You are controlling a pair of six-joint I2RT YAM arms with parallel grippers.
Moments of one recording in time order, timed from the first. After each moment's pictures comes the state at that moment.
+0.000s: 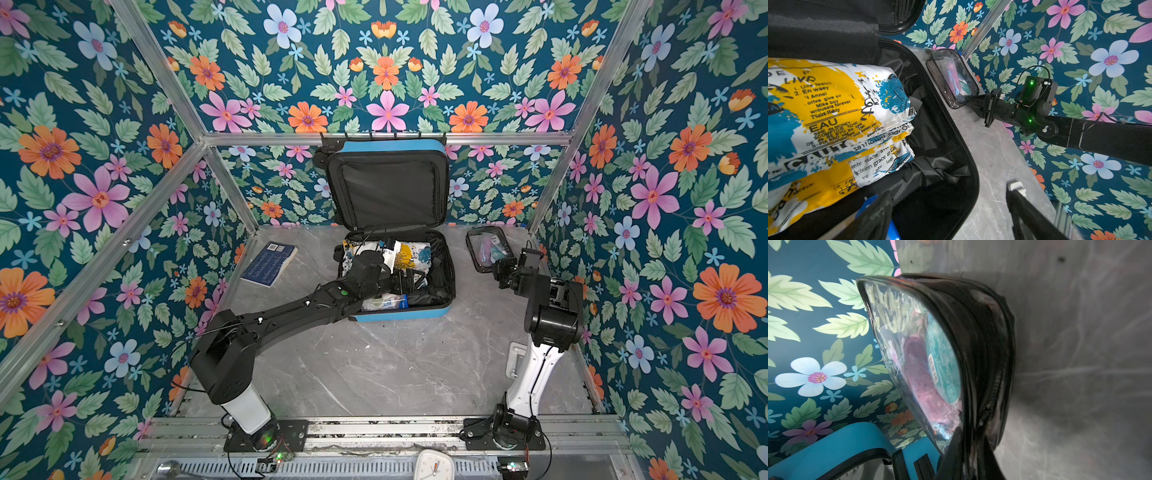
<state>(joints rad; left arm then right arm) -0.83 1.71 1.22 0.10 0.12 -0.58 -0.30 2.05 1.16 0.25 -0.47 1.28</state>
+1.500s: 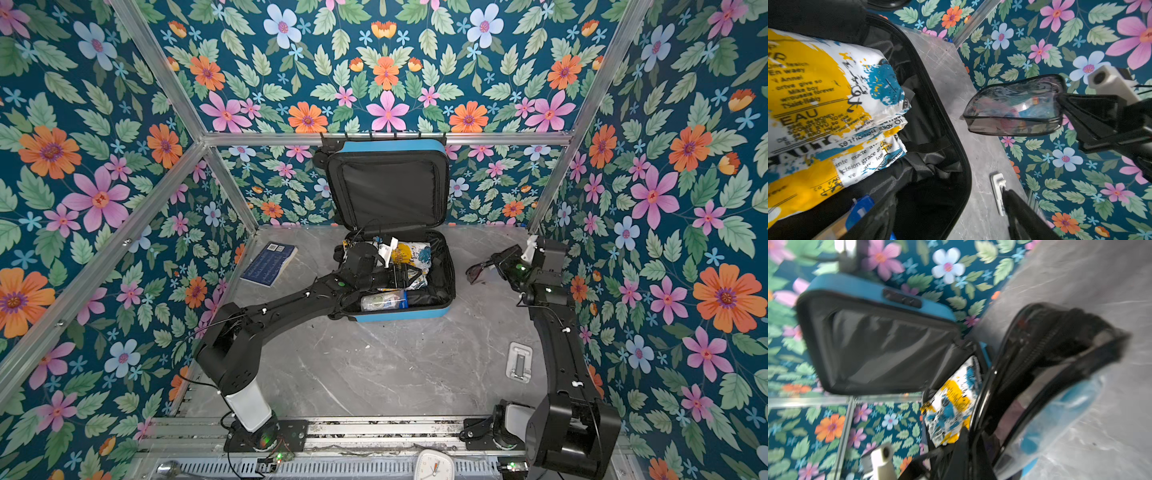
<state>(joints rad) -0.72 1.75 1.24 0.10 0.33 -0.66 -0.17 1.20 1.08 -0.33 -0.51 0.86</state>
